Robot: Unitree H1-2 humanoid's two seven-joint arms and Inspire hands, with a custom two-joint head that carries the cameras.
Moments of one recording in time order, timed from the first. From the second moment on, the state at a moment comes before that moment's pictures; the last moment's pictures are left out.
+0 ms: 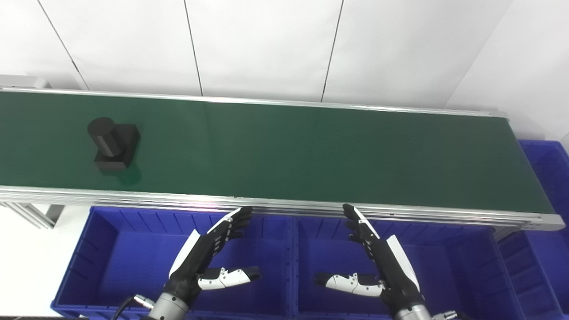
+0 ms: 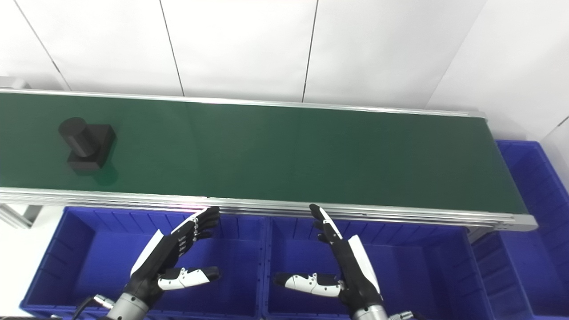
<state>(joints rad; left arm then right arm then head) 0.29 0.13 -0.23 -0.12 0.14 -0.15 -0.20 0.37 -0.10 0.22 -0.43 -0.34 0.23 0.13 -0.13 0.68</state>
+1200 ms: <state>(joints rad) 0.30 0.08 -0.23 -0.19 0.14 -0.13 -0.17 0.37 -0.08 0.17 -0.48 -0.29 0.24 0.12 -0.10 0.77</state>
